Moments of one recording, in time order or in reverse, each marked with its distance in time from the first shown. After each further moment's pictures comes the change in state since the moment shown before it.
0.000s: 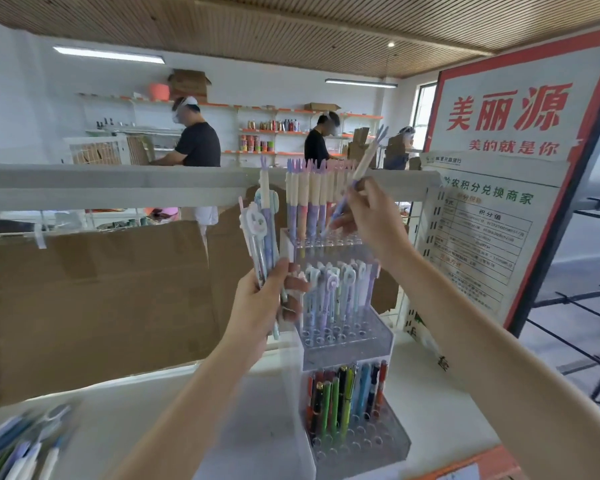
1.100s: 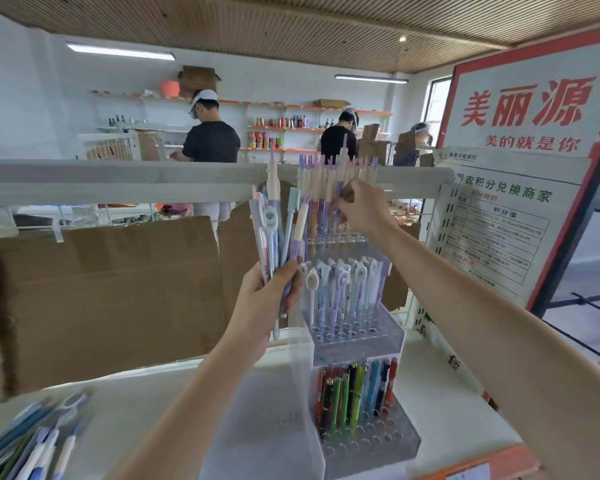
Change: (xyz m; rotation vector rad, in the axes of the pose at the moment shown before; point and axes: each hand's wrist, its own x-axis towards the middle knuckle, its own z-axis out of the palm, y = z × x) left_hand -0.008 0.008 -0.010 0.047 -0.076 0.089; right_hand 0.050 0.026 0.018 -0.518 -0.014 0.023
